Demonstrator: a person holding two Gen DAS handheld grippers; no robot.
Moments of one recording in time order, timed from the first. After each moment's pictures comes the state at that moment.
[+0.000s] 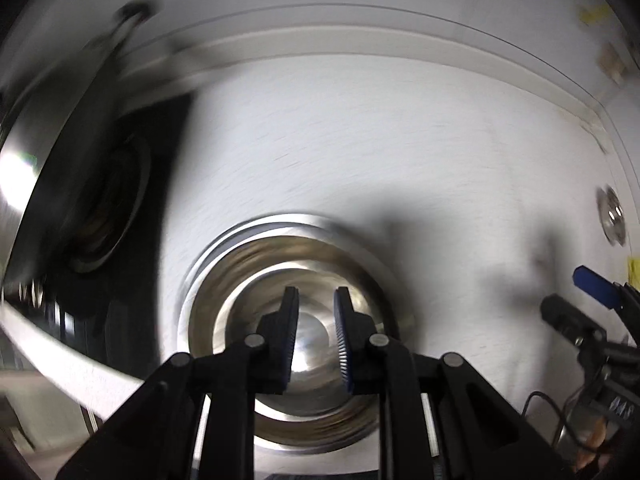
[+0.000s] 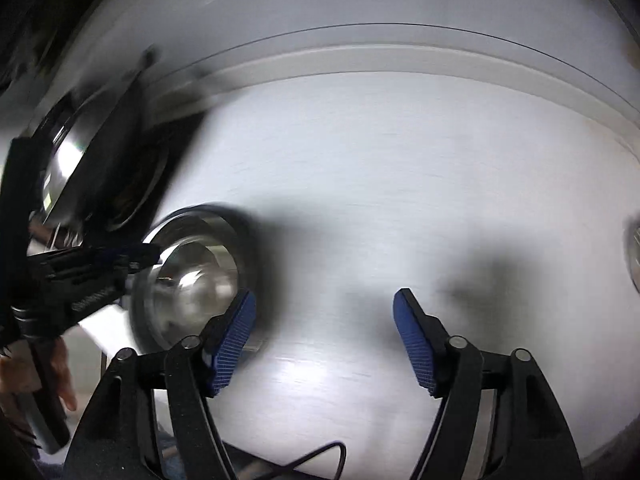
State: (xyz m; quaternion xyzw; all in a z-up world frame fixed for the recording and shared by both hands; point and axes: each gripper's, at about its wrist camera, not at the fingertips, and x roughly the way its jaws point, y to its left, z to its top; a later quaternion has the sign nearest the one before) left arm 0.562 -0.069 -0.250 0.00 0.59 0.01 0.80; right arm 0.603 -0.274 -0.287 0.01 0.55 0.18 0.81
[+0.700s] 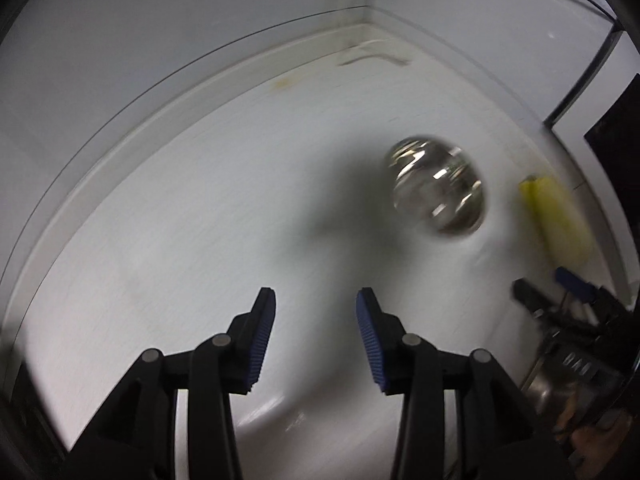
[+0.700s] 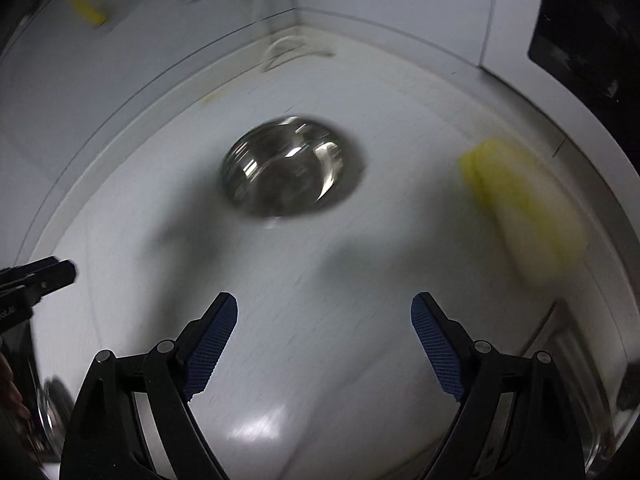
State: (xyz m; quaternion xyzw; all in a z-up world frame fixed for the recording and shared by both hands) left arm 0.666 -0.485 -0.234 0.17 0.55 -0.26 0.77; right arm 0.583 -0.659 -0.302 0.20 0.51 -0.17 0.82
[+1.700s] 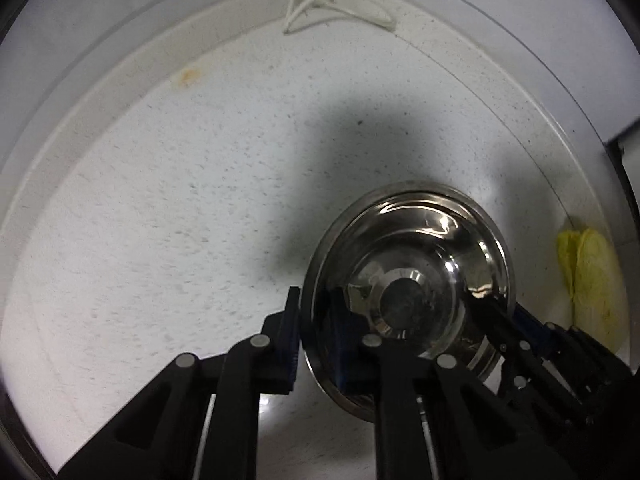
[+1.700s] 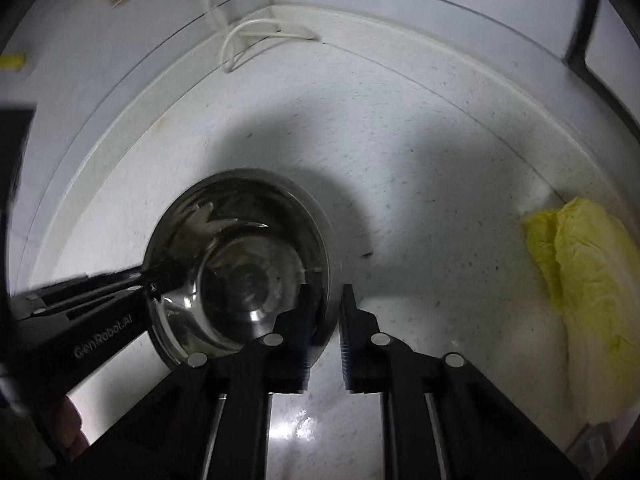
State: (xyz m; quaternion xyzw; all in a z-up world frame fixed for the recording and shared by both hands) left arm 0.712 -0.614 -0.333 0.18 0.59 -0.25 0.75; right arm 0.677 -0.716 -0.359 0.23 0.53 -0.15 0.80
